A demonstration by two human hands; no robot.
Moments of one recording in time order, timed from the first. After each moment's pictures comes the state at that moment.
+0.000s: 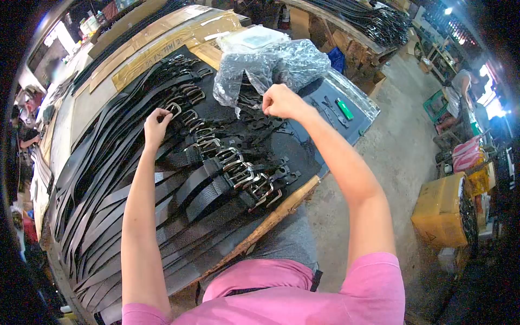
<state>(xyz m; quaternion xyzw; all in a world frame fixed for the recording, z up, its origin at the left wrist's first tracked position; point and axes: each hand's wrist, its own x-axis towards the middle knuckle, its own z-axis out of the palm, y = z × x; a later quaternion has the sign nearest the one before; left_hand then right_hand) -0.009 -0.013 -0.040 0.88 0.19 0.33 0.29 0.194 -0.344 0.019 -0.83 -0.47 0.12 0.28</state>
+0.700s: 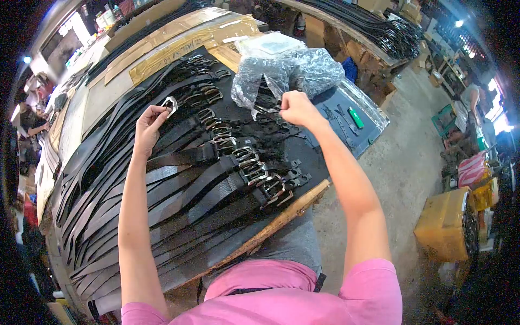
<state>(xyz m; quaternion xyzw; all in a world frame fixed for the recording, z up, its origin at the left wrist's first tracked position) -0.070 -0.018 0.022 0.76 0.11 0.29 0.57 0.173 -0.345 0.024 -0.87 -0.39 0.06 0.30</state>
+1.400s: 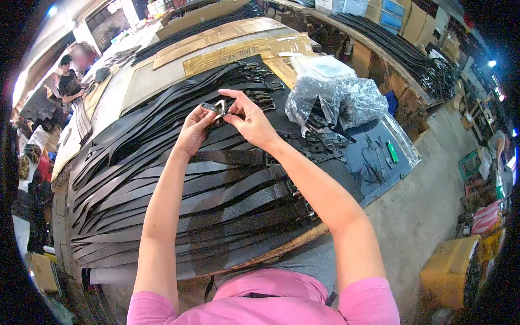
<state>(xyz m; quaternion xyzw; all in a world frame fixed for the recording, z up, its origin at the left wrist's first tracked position) -0.098 -0.032 0.034 0.62 0.04 0.27 0.74 0.026 -0.182 0.057 -0.49 -0.53 0.23 0.65</state>
